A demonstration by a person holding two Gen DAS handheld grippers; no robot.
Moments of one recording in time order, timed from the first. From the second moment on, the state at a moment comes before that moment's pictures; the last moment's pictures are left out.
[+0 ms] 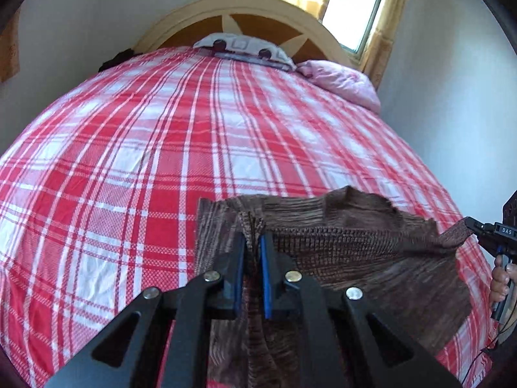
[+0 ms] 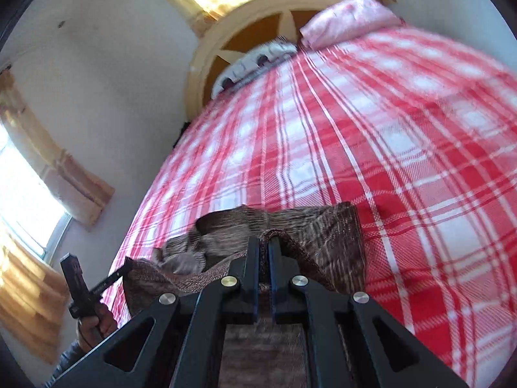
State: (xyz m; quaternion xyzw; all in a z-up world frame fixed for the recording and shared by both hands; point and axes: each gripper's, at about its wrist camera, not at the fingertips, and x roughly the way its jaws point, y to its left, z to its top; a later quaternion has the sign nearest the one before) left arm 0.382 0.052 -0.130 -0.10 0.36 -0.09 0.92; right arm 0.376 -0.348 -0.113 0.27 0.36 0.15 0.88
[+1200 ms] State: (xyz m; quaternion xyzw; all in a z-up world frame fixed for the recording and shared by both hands) left arm 0.419 0.047 -0.136 -0.08 0.38 -0.07 0.92; right arm 0.439 -0.306 -0.142 0.03 0.37 0.02 0.93
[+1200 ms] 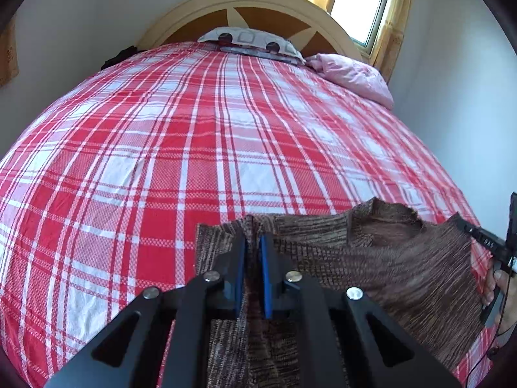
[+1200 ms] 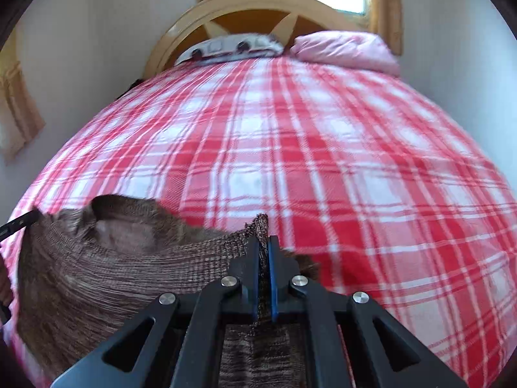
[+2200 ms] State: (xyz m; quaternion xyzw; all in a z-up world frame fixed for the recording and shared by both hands) left arm 0.269 0.023 -0.175 0.04 0.43 0.00 0.90; right arm 0.268 -0.253 -0.186 -0.03 0.42 0.10 0.90
